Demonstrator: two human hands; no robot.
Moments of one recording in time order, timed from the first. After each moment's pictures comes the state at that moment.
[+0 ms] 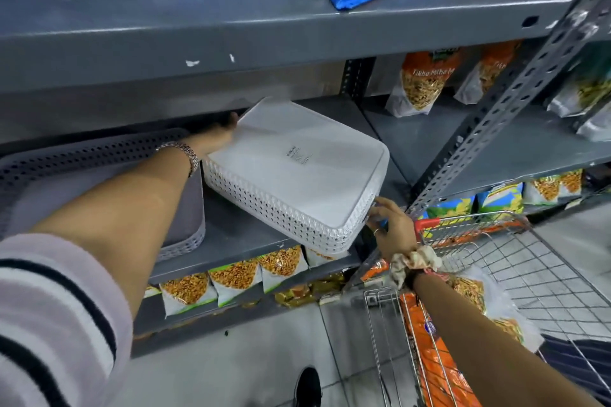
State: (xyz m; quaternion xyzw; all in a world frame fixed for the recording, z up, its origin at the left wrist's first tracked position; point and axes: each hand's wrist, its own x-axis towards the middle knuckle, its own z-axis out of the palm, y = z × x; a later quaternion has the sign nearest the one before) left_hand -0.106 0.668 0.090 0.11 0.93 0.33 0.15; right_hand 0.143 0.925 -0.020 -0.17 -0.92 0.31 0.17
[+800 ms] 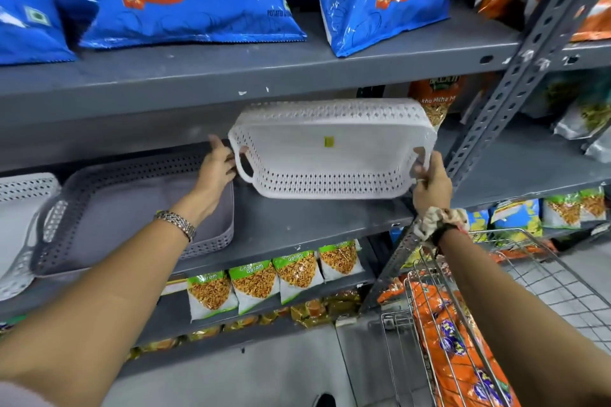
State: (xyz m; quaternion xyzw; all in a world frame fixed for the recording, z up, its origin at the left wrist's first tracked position) left_hand -0.013 0.621 0.117 0.02 0.72 0.68 0.12; right_hand 0.128 0.945 0.088 -0.22 -0.83 0.40 0.32
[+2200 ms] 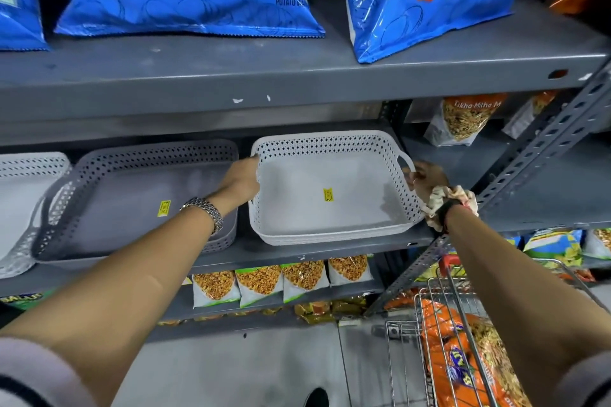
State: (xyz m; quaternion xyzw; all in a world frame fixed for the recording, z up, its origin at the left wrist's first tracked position) left_hand -0.040 0.648 0.085 0.10 0.97 0.22 0.06; right_hand 0.012 1.008 0.036 -0.29 -0.85 0.44 0.03
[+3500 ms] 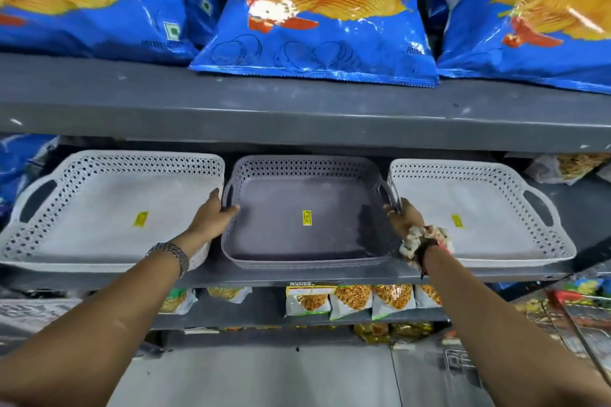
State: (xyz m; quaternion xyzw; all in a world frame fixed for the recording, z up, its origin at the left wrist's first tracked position) left_hand -0.064 0.283 0.052 -0.07 0.89 0.43 0.13; right_hand -0.023 0.644 0.047 -0.27 -0.90 0.35 -0.02
